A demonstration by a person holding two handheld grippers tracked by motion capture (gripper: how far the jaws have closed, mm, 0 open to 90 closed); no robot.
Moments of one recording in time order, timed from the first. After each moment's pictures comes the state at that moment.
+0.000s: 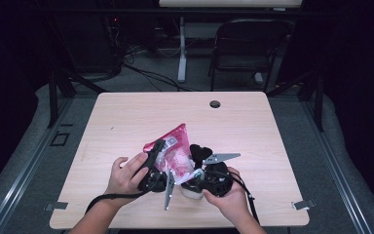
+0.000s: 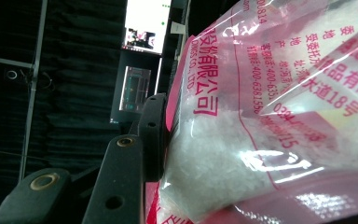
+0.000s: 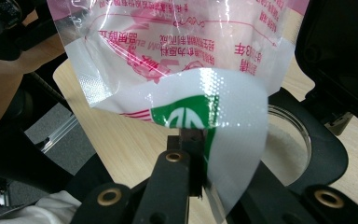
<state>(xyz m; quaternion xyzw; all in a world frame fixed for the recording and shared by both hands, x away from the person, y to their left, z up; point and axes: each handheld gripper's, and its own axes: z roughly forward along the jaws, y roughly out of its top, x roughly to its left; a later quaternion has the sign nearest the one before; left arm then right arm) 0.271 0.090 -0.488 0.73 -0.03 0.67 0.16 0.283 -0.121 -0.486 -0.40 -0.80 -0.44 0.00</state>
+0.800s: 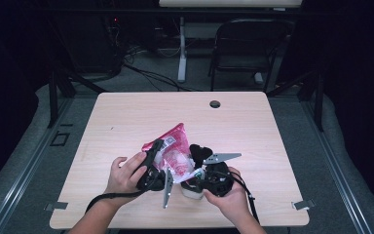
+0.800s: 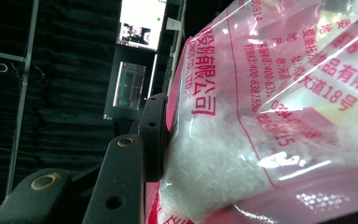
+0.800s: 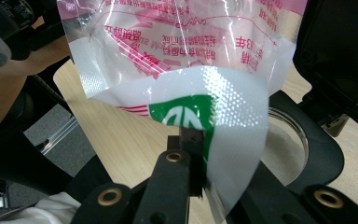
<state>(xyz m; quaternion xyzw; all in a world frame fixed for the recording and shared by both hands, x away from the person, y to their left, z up) 0.276 0.094 -0.490 0.74 -0.02 0.65 0.16 0.283 -0.123 -0.485 -0.40 -0.80 -0.44 0.00</state>
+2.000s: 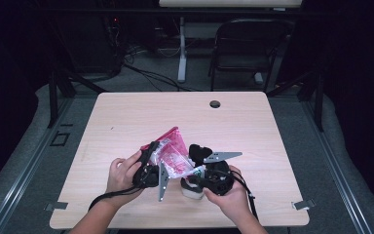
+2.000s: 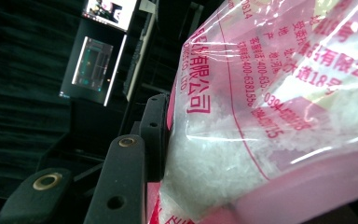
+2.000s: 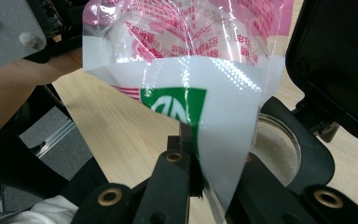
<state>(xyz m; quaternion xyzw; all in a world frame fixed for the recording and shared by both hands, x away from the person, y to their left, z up) 0.289 0.106 -0.500 0.78 0.04 0.59 0.19 0.284 -0.123 -0.481 -0.40 -0.80 -0.45 -0.01</state>
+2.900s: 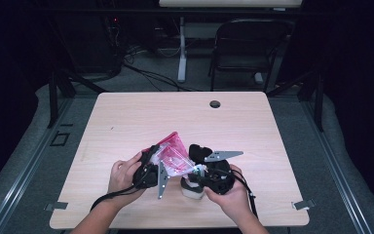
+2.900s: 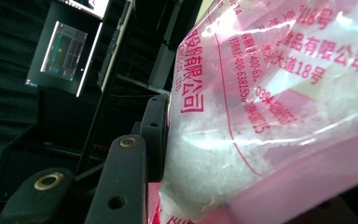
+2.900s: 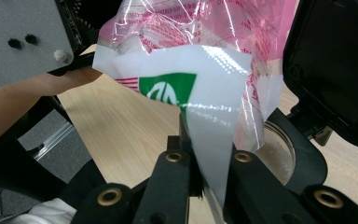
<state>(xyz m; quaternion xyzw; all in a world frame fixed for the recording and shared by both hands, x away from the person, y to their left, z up) 0.295 0.109 -0.511 0.81 0.06 0.55 0.21 0.285 -0.125 -0.478 -0.40 -0.80 -0.45 -0.01</state>
